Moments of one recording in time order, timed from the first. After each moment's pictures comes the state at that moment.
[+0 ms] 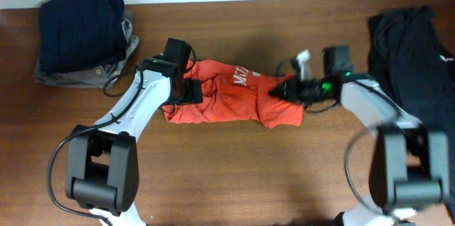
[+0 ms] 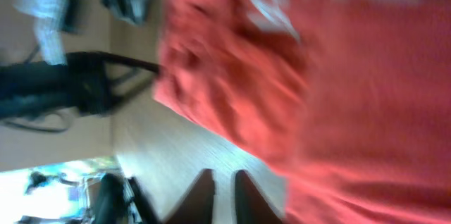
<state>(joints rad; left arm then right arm) -0.28 1.90 1.38 -0.84 -0.08 -0.35 0.01 1.77 1.14 -0.50 -0.93 0.21</state>
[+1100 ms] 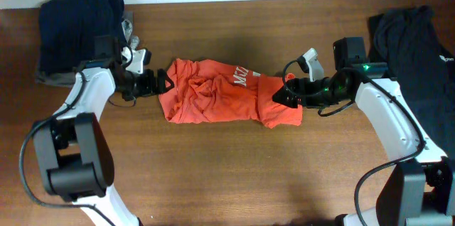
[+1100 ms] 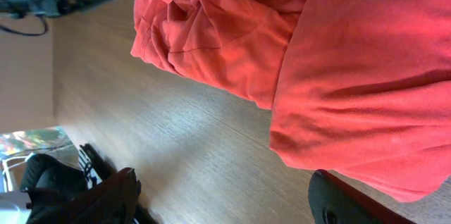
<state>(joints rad) 0.11 2.00 1.38 -0.70 0.49 0.04 0.01 1.64 1.22 -0.90 -0.76 -0.04</state>
